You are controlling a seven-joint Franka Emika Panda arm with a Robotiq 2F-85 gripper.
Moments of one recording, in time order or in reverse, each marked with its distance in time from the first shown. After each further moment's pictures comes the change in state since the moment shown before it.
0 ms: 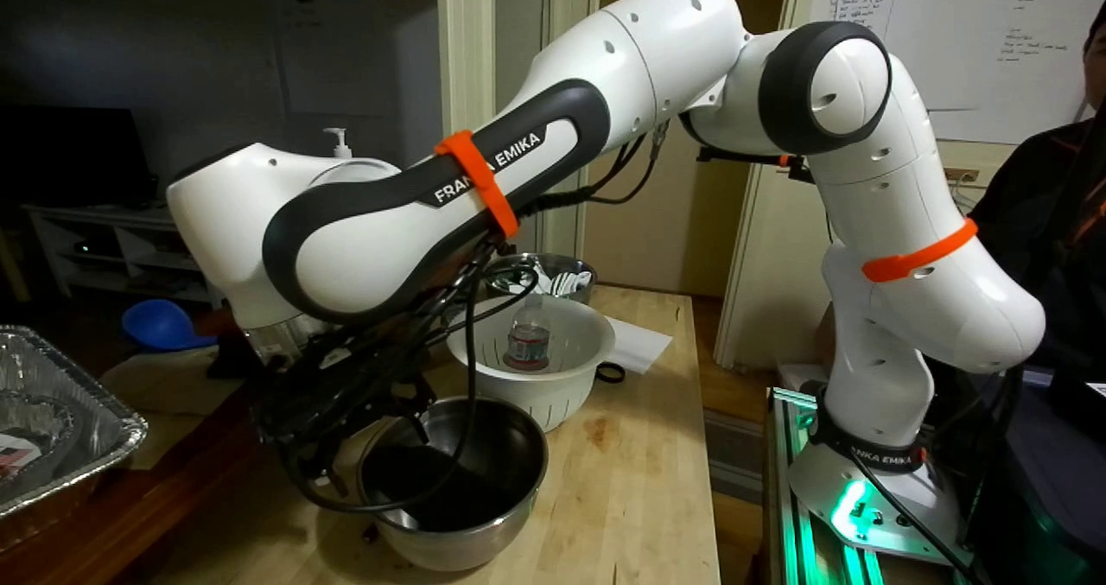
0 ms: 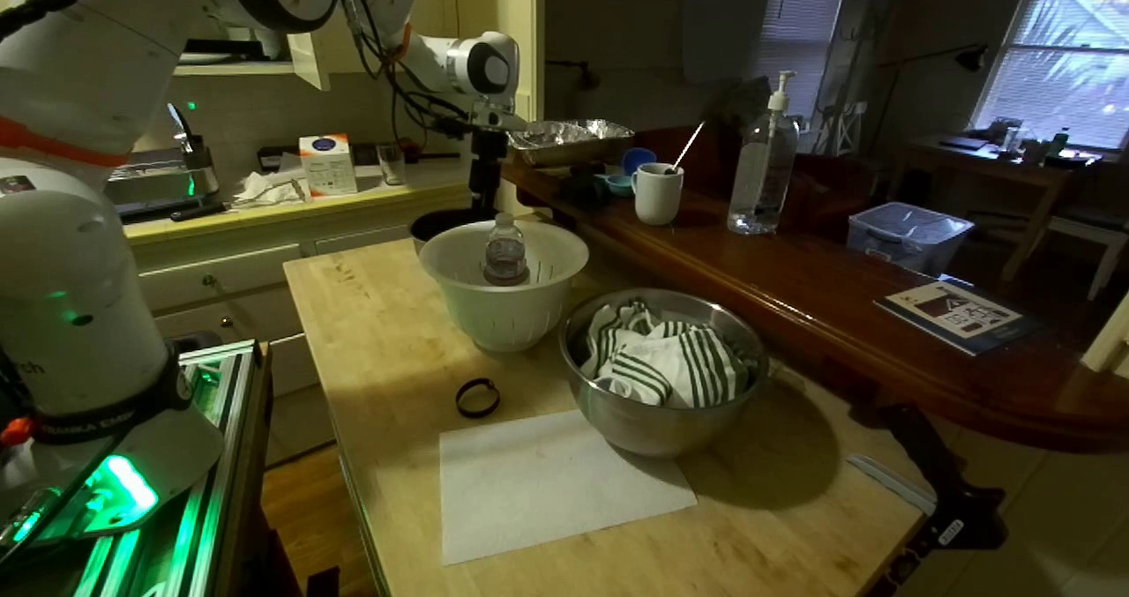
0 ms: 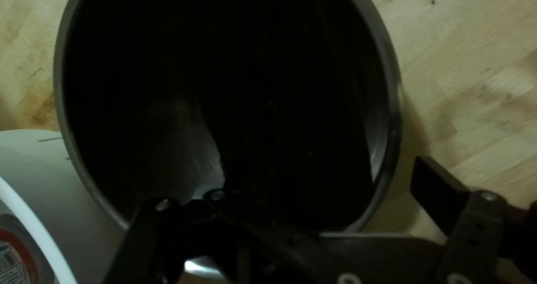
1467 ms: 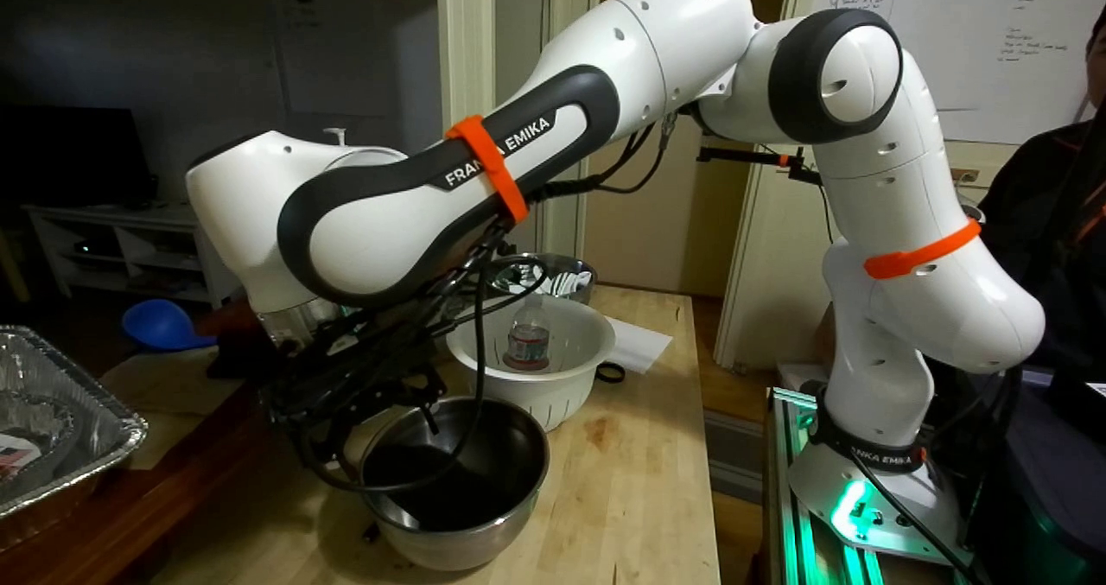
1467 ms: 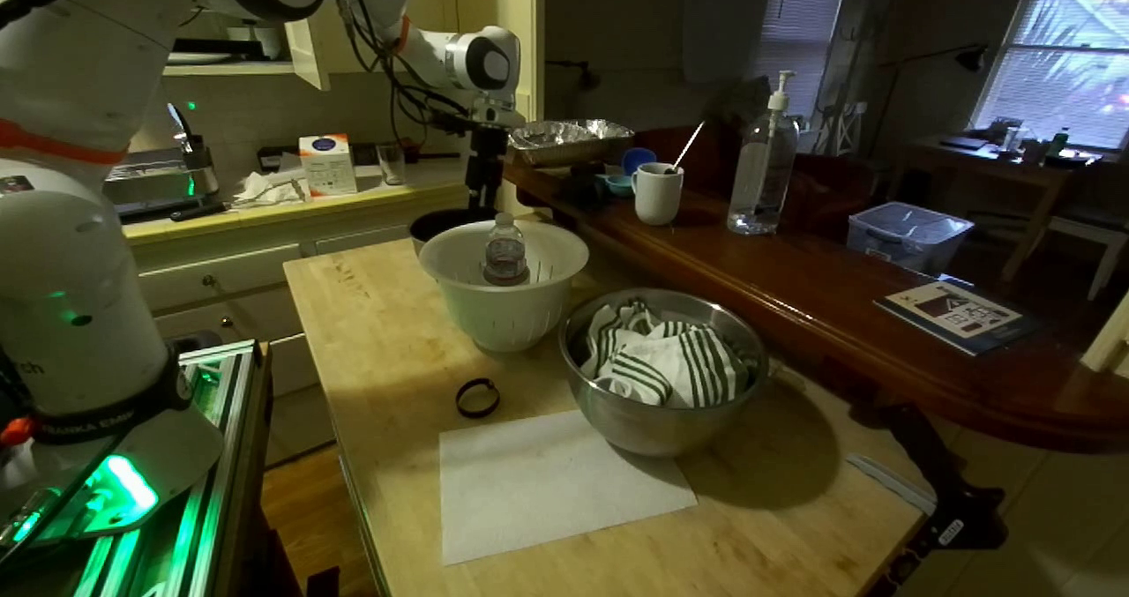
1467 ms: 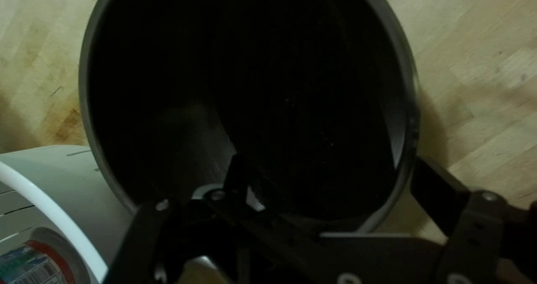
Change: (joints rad) arm -0.008 -0.043 -0.012 -0.043 0.018 0.000 0.057
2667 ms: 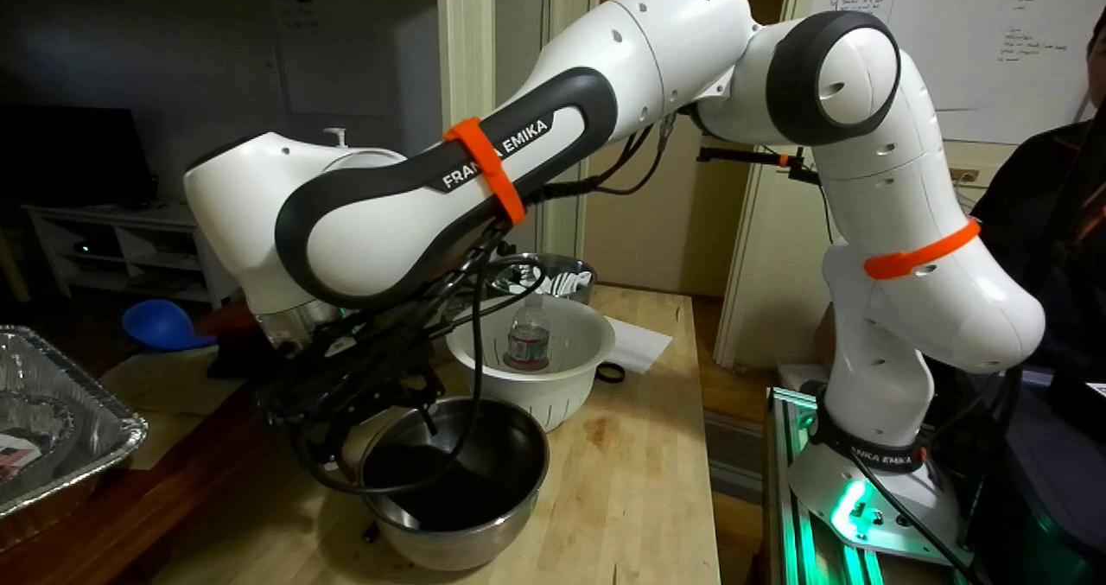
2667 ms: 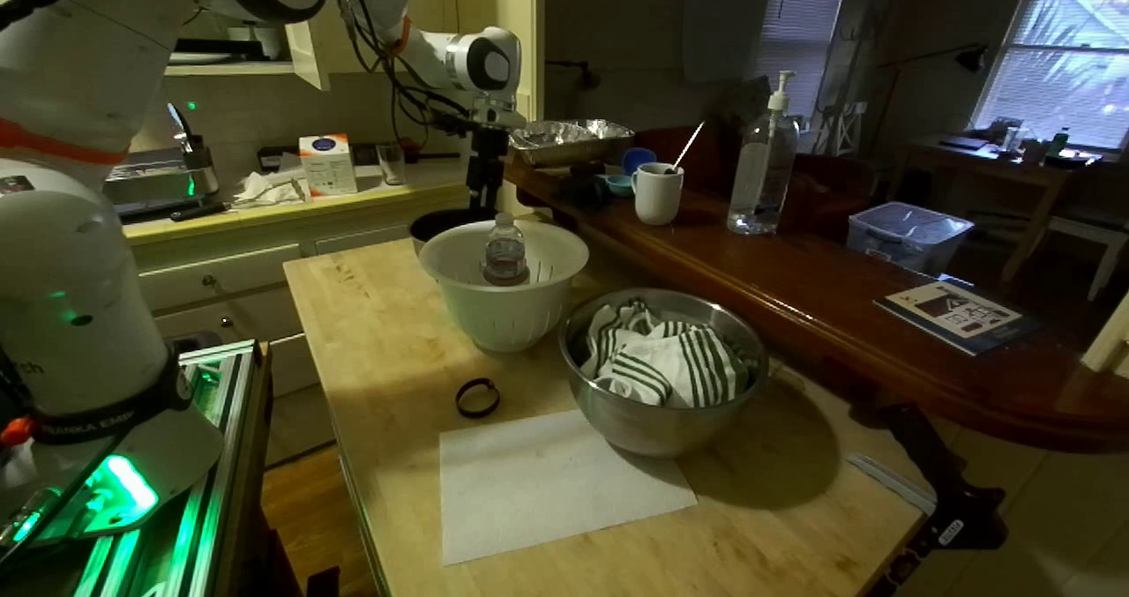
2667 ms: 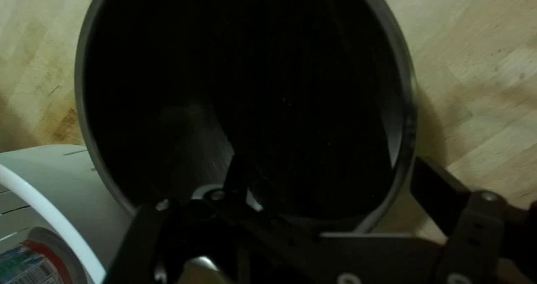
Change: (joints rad) arm 0.002 0.008 -0.001 0.007 -0.001 0.000 0.001
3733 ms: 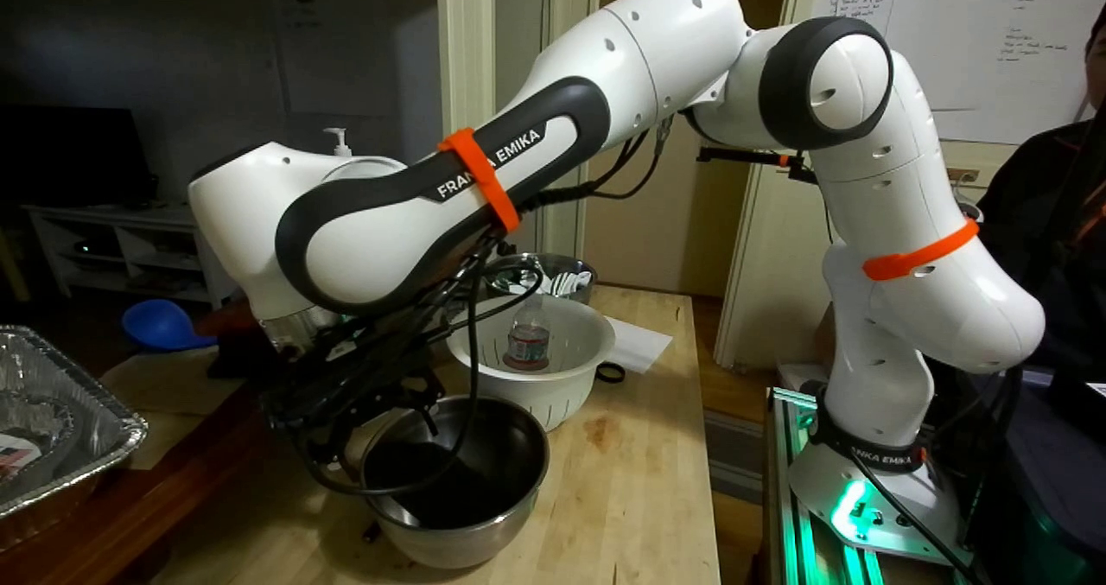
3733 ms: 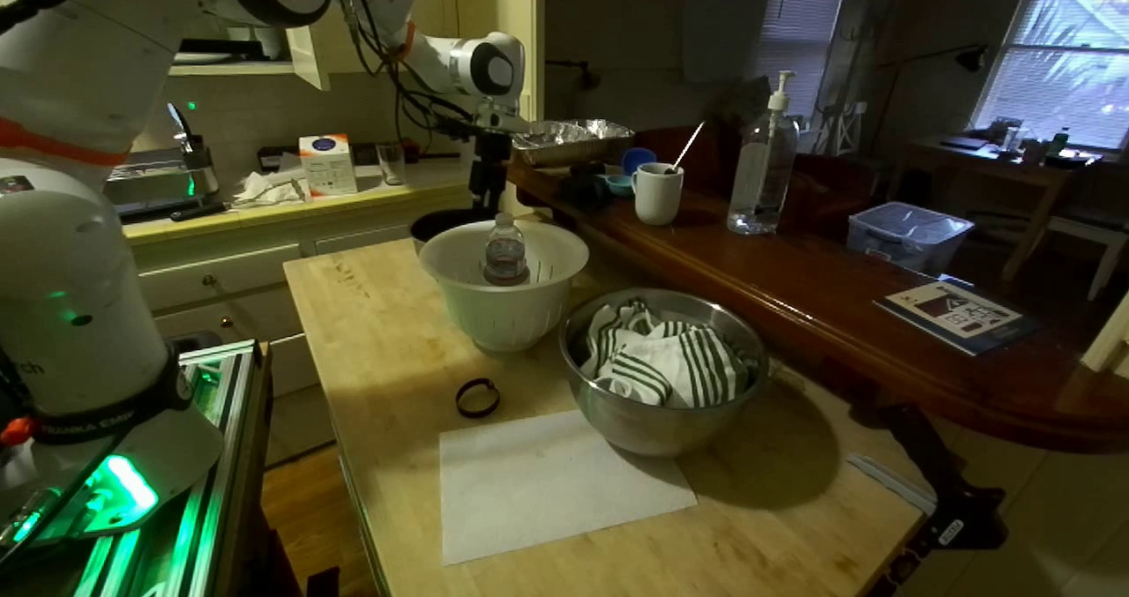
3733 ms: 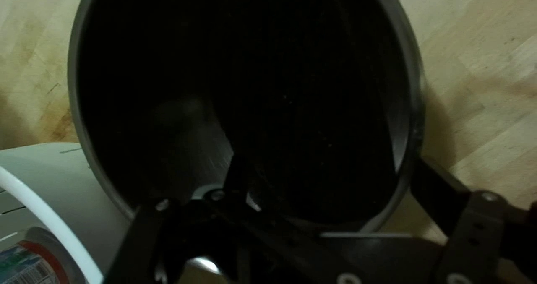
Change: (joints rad) arm -0.001 0.016 -0.012 0.006 0.000 0.000 0.001
